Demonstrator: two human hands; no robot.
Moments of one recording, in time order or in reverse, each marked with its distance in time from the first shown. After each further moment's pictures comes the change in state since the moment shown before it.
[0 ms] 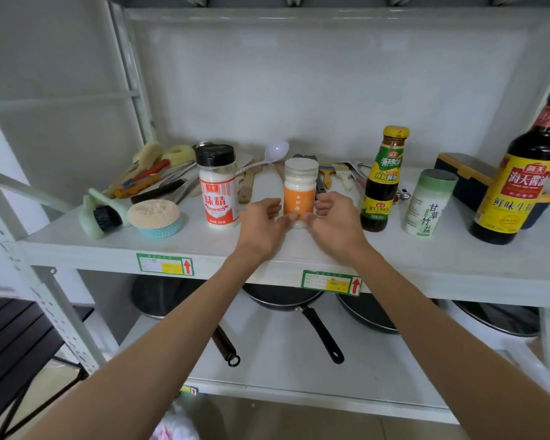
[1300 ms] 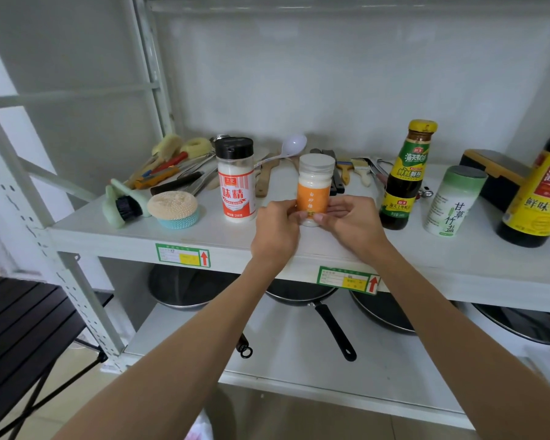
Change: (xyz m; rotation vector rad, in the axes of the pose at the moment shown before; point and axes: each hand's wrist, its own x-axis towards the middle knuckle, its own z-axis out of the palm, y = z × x) left_hand -0.011 -0.005 0.002 0.110 0.069 0.064; right_hand 0.008 0.022 0.004 0.176 -0.083 0.004
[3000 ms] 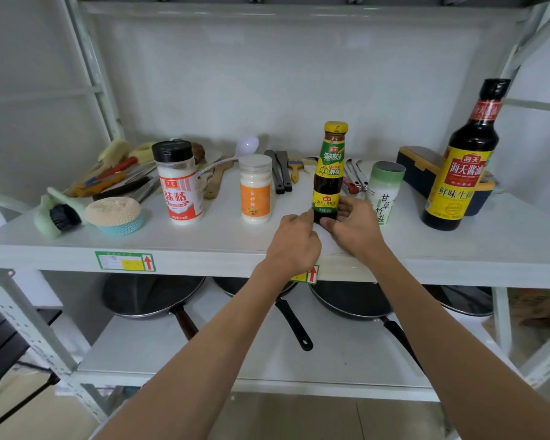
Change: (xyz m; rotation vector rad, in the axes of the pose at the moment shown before) left_hand -0.043 0.070 0.071 0.170 -0.414 0.164; right_hand -0.021 0.017 -0.090 -0.134 0.108 0.008
